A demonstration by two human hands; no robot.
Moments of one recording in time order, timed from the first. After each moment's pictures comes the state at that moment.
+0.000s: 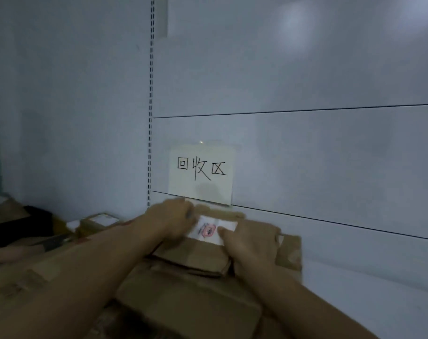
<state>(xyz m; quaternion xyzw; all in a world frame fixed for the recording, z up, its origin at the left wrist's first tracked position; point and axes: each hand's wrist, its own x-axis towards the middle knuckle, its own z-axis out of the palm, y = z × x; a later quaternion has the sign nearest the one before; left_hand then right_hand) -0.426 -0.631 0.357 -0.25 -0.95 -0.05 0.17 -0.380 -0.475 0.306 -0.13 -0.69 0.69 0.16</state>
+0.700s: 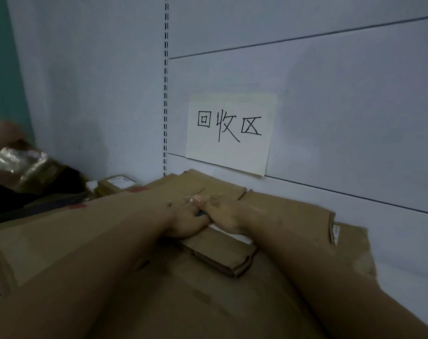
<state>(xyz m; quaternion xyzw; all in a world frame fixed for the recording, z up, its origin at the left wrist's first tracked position) -0.504 -0.617 0.288 -0.24 -0.96 -0.12 -0.02 -0.530 -0.477 0.276 0.18 -0.96 0.19 -0.01</state>
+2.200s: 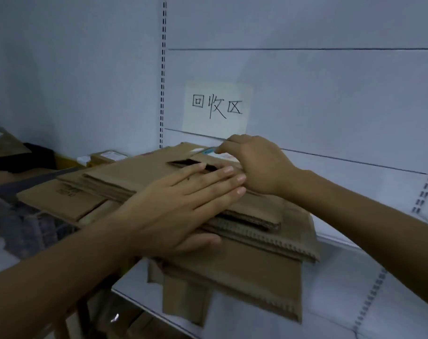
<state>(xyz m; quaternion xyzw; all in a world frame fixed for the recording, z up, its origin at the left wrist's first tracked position) -0.266 -0.734 0.284 -0.54 -0.71 0.14 0.43 -0.274 -0.524 0.340 0.24 -0.91 -0.08 0.31</state>
